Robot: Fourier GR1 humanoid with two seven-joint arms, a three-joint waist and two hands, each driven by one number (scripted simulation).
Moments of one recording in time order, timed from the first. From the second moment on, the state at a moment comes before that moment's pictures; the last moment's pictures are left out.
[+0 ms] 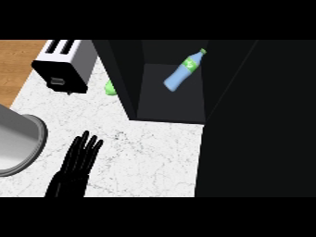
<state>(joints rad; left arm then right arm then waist) 0.12 0.47 -0.63 -1.62 0.75 0.14 -0.71 0.99 -0.53 0.46 -2.50 0.02 0.46 -0.48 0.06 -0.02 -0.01</state>
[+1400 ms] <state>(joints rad) 0.41 0.88 -0.39 -1.71 0.88 -0.24 -0.88 0.38 -0.50 0.61 -2.49 0.01 0.39 -0.07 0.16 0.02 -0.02</state>
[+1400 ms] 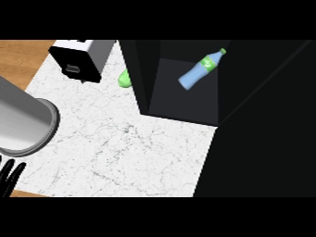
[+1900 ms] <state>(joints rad) 0.41 0.92 -0.36 -1.71 0.90 -0.27 -0.86 0.30 -0.46 0.62 -2.47 -0.04 0.43 0.02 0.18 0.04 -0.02</state>
